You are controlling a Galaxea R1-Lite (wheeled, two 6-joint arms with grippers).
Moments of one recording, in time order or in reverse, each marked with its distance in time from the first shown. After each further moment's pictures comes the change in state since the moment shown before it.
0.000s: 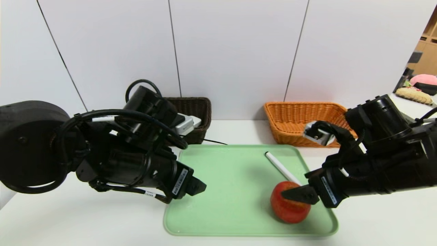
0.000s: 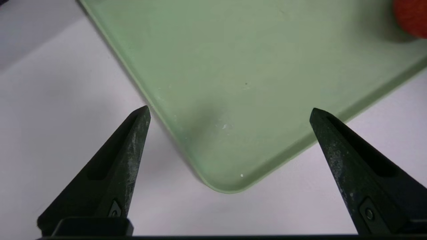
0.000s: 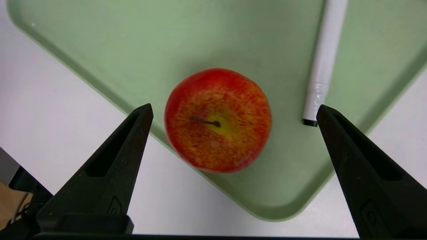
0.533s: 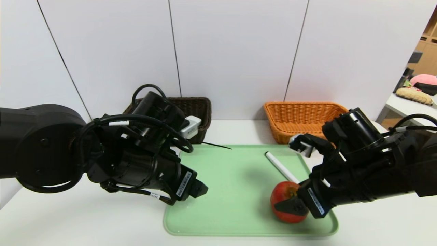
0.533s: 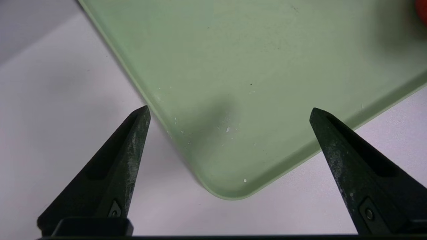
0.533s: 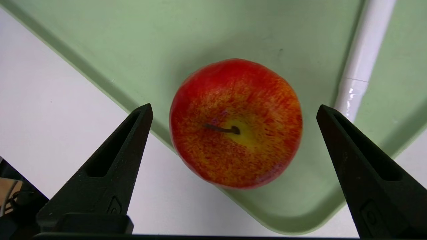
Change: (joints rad) left arm -0.007 0.036 -0.004 -0.001 0.016 -0.003; right arm 0.055 0.071 0.011 -0.003 -0.032 -0.004
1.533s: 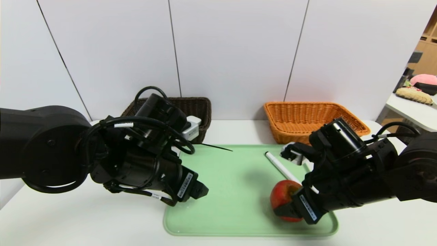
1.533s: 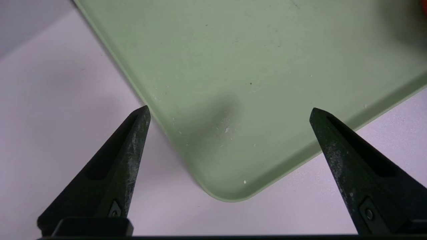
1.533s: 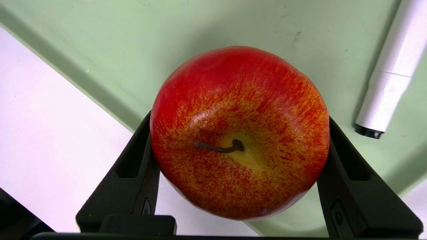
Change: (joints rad) left arm 0.000 0.012 0.001 -0.002 -0.003 0.001; right arm 0.022 0.057 0.015 -0.014 -0.033 0.003
